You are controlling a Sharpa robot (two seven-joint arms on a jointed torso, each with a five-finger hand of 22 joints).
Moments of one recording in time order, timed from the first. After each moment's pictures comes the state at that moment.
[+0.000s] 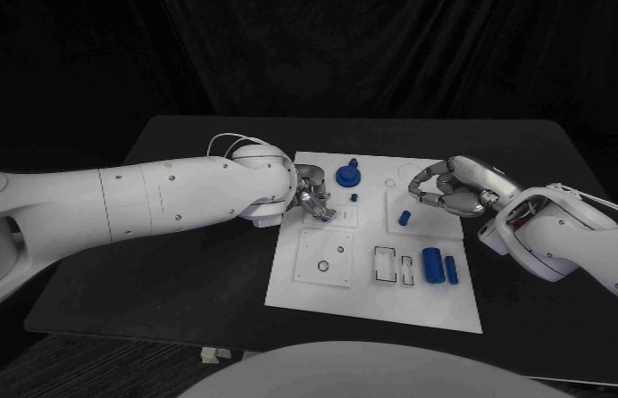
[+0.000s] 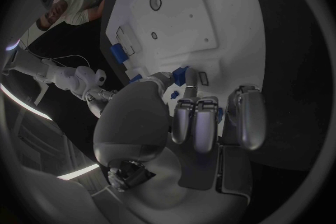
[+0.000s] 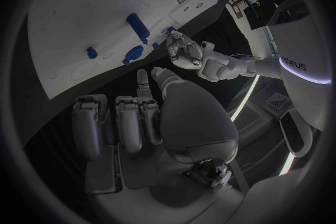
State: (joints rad) left arm 1.28 -0.59 -0.21 1.44 -1.08 0.08 -0.46; left_hand 1.28 -0.13 0.32 0.25 0.50 0.99 0.06 0.28 1.02 1.47 -0.03 1.55 1.31 1.47 -0.08 1.57 1.31 0.03 1.46 0.03 1.32 1.31; right arm 1.19 -1.02 -0.21 1.63 -1.19 -0.48 0.12; right_hand 1.31 0.00 0.18 0.16 0.46 0.90 0.11 0.26 0.35 1.47 0.03 1.57 1.31 1.46 -0.03 1.57 1.31 0.02 1.46 0.08 1.57 1.31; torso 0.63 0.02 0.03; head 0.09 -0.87
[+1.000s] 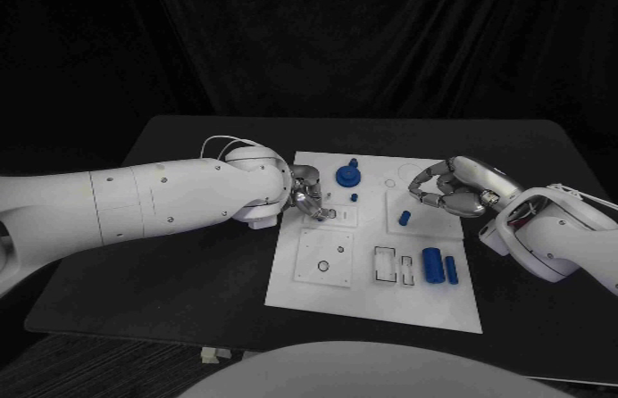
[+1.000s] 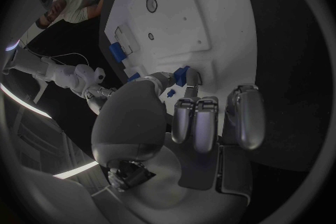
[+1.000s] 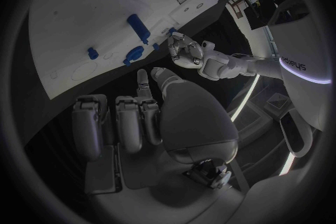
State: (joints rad) left arm 1.28 -0.62 -0.21 1.46 -1.08 0.05 -0.46; left_hand 1.24 -0.15 0.41 0.23 0.55 0.99 0.06 0.28 1.02 1.47 -0.03 1.54 1.31 1.47 -0.08 1.57 1.31 0.05 1.46 0.03 1.31 1.31; right arm 1.19 -1.03 -0.21 1.63 -1.19 -0.48 0.12; right_hand 1.31 0.00 0.18 0.16 0.47 0.90 0.11 0.26 0.35 1.47 0.03 1.57 1.31 1.46 -0.03 1.57 1.31 0.02 1.46 0.08 1.57 1.31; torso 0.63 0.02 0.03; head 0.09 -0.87
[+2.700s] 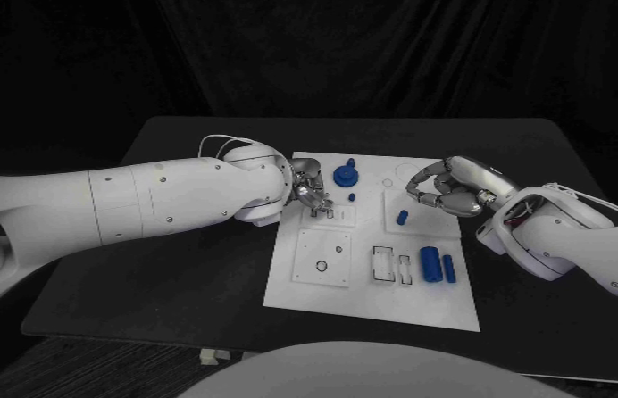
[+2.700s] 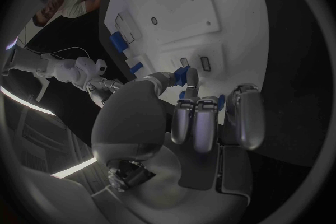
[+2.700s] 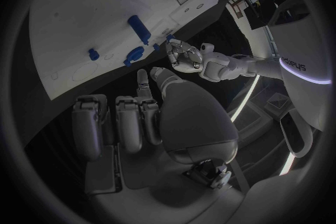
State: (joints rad) left arm 1.29 -0.61 -0.21 1.46 -1.08 -0.04 -0.45; left_hand 1.23 -0.14 0.43 0.22 0.50 1.00 0.06 0.28 1.01 1.47 -0.03 1.54 1.31 1.47 -0.08 1.57 1.31 0.05 1.46 0.03 1.31 1.31; right arm 1.18 -1.02 -0.21 1.63 -1.19 -0.48 0.12; right_hand 1.32 0.00 0.18 0.15 0.47 0.90 0.11 0.26 0.35 1.47 0.03 1.57 1.31 1.46 -0.03 1.57 1.31 0.02 1.46 0.08 1.57 1.31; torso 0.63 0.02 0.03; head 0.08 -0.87
